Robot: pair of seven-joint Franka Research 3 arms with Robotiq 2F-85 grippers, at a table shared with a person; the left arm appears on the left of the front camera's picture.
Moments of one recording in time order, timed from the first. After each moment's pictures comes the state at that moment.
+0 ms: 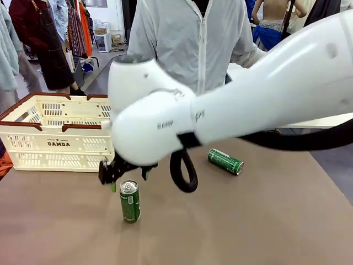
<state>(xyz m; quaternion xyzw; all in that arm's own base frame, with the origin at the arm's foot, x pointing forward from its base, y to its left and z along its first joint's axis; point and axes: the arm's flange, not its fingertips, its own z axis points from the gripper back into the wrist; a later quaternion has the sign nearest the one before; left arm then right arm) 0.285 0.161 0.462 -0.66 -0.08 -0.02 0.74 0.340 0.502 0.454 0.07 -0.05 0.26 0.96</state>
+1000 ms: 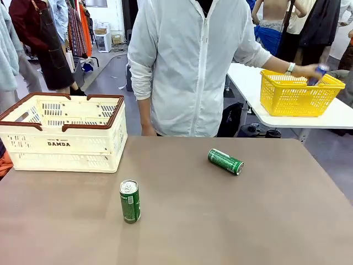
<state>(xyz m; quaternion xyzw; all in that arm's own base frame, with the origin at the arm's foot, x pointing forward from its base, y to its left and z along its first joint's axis) 0.285 0.161 0.462 -0.66 -0.08 -0.02 0.74 0.260 -0.121 0.517 0.54 -0.03 -0.07 0.84</state>
